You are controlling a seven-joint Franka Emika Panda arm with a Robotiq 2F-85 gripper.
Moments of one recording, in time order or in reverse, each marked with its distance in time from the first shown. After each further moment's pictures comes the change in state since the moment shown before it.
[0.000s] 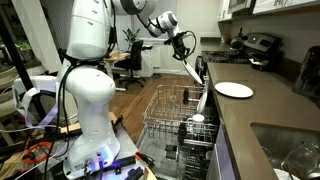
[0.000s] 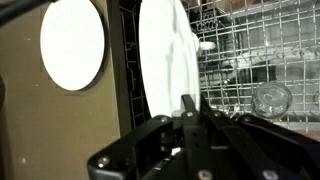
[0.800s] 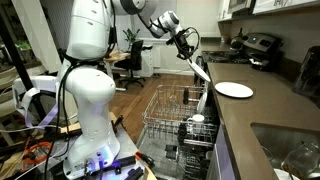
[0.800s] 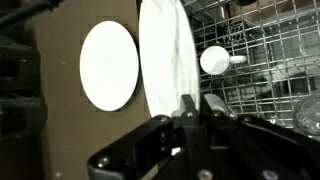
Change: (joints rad) arm 0.002 -0.002 -0.031 0.004 -0.098 -0.066 0.069
